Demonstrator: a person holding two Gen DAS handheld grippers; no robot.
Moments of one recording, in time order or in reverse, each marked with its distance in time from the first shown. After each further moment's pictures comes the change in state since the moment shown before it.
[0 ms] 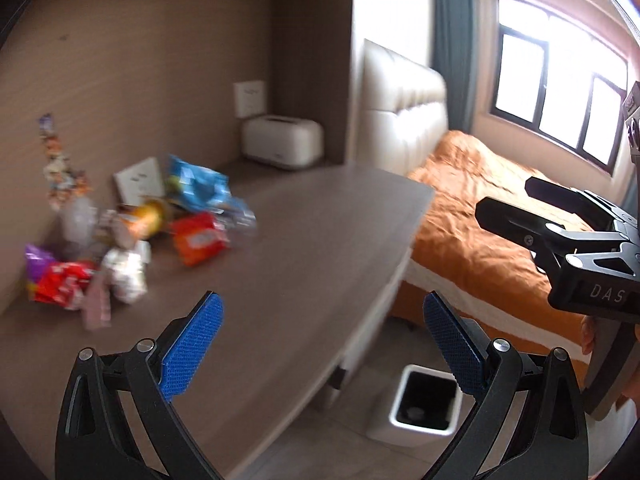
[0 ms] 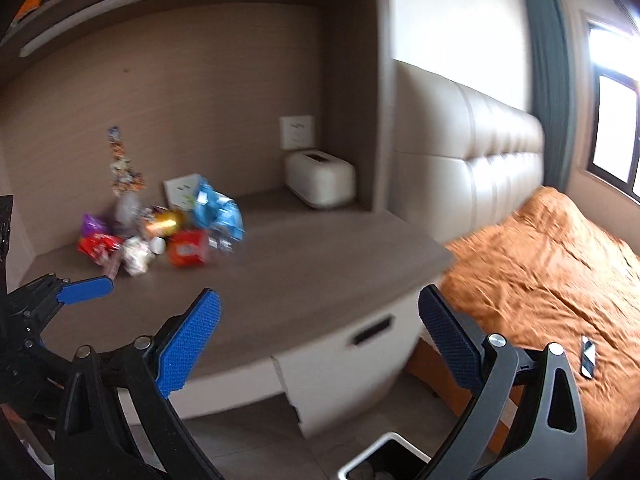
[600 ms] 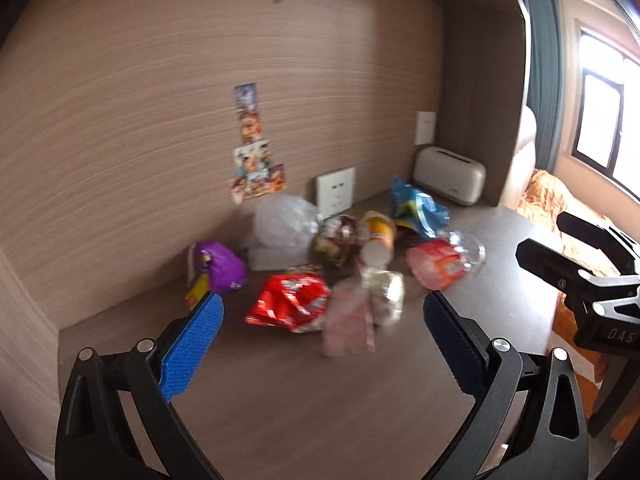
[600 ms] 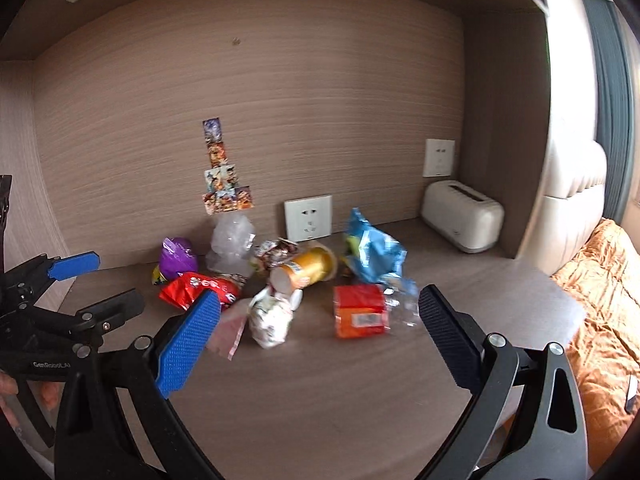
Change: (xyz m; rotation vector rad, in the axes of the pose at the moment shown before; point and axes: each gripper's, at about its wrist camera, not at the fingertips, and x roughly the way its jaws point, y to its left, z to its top) left arm -0.053 0.242 0.012 -0.145 -0.026 0.236; right arm 0.083 0.203 0.060 -0.074 -0.003 0.161
